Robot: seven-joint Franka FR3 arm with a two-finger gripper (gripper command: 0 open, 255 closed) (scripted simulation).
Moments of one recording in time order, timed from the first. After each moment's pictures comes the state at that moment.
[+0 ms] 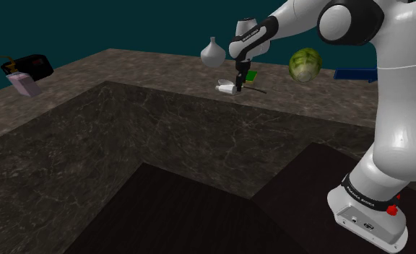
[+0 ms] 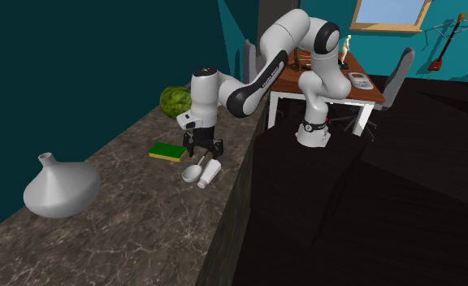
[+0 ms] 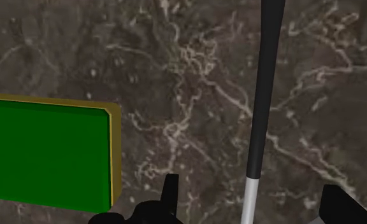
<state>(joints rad) 0.02 0.47 -0.23 -1.70 0.04 2.24 -0.70</state>
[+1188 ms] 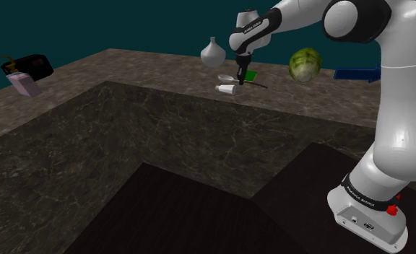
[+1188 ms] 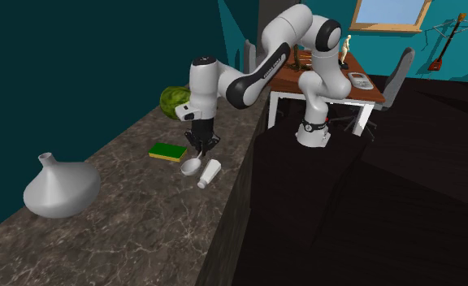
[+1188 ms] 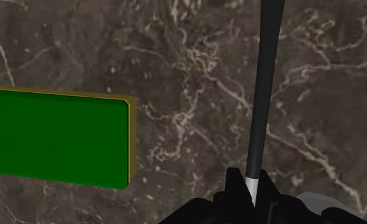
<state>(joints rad) 0.02 0.43 -0.23 -1.67 0.04 2.18 -0.69</state>
